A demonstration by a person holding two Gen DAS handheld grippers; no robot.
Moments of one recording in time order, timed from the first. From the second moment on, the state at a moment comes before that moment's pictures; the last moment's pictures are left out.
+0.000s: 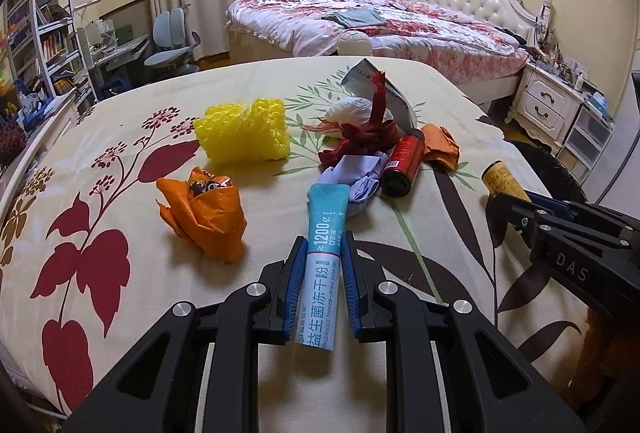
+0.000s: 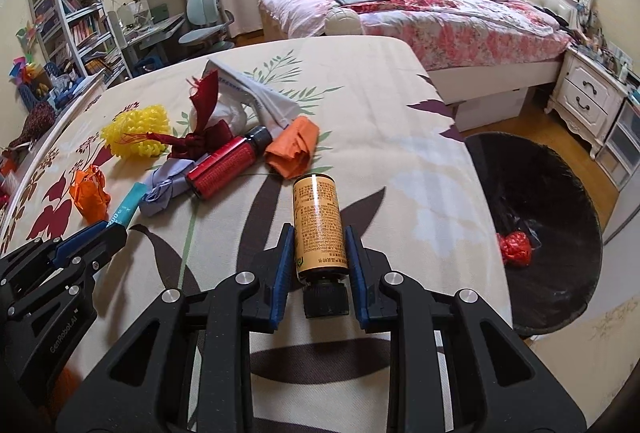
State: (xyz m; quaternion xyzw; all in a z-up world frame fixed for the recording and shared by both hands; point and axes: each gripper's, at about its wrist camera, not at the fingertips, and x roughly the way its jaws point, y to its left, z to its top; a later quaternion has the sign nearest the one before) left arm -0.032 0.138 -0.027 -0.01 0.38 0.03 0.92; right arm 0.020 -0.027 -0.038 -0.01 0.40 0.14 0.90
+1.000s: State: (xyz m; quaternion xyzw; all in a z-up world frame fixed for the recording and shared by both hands) left arm 0.039 0.002 -0.001 0.03 0.34 -0.09 0.94; right arm 0.053 -0.171 -0.017 0.05 0.35 -0.02 0.94
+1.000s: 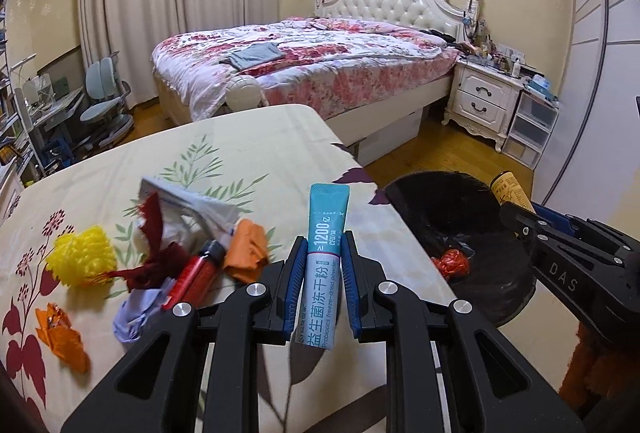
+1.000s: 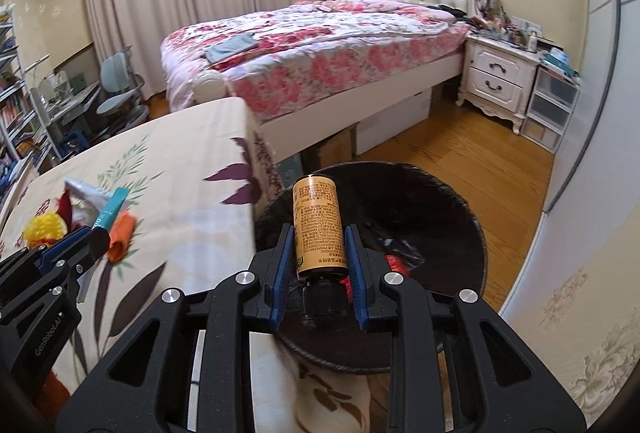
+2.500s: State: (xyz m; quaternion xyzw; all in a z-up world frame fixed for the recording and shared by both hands) left arm 0.092 -0.077 -0.015 0.08 0.34 -0.08 0.93; right arm 0.074 -0.242 -0.036 0.08 0.34 -0.11 0.93
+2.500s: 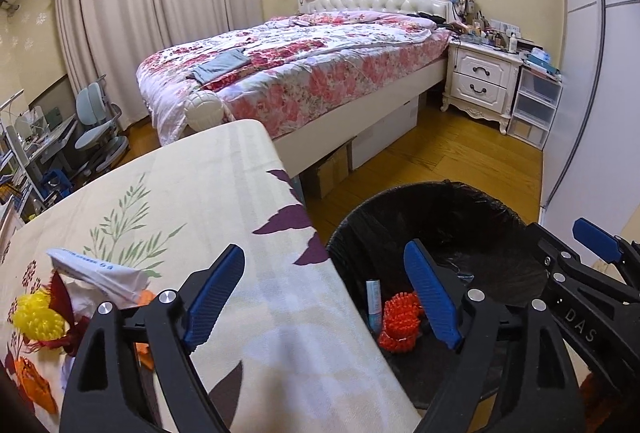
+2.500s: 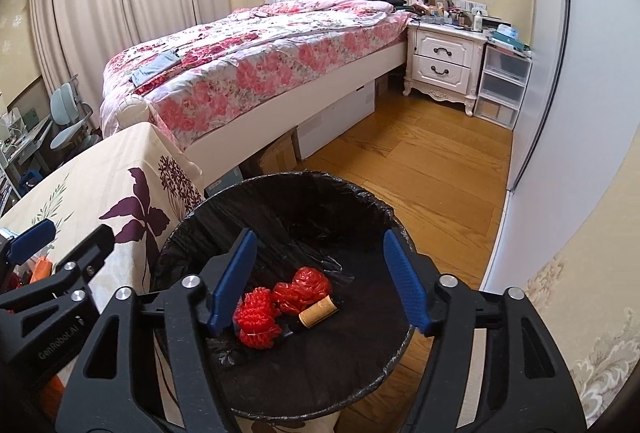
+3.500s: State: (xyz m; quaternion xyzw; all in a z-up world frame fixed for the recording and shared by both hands) left arm 0.004 0.094 0.001 0.04 0.35 0.07 0.93; right arm 0.040 -0.089 -0.025 0.03 0.36 0.05 0.93
